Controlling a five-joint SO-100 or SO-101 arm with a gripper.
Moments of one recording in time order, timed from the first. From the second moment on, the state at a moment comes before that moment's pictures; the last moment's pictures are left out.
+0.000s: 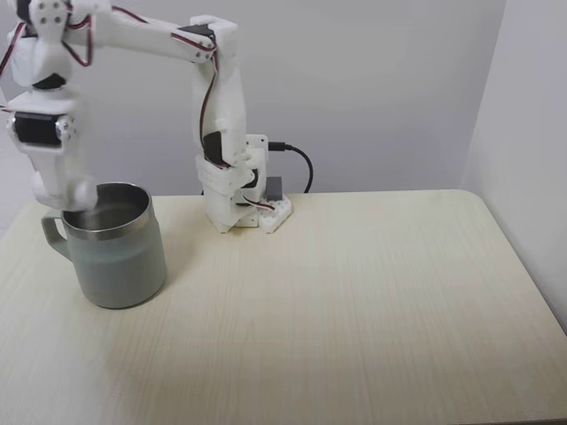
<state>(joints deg) 48.4 89.0 107.9 102.8 -46.4</state>
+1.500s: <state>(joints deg) 48.8 73.3 87.5 102.8 -52.0</state>
